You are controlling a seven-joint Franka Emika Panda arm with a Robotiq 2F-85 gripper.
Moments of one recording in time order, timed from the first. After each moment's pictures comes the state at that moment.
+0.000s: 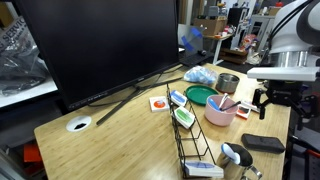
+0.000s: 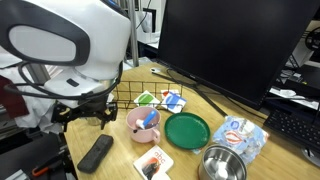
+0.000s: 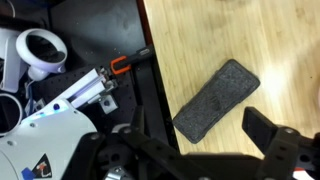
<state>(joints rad) -0.09 -0.29 0.05 -2.79 0.34 2.18 1.55</state>
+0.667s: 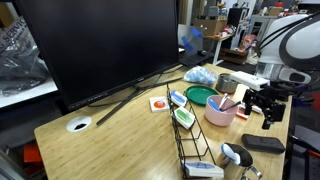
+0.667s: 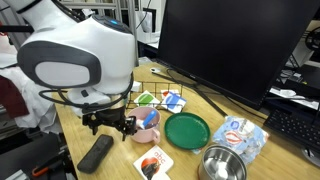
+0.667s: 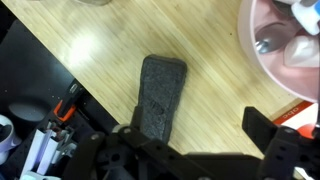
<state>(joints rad) -0.09 -0.12 0.05 -2.79 0.33 2.52 1.99</state>
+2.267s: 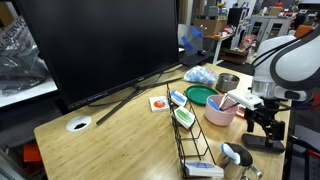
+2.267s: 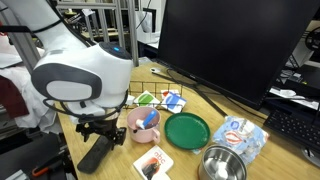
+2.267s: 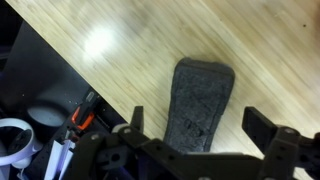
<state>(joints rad) 0.00 0.03 0.05 -2.79 0.38 2.56 2.04</state>
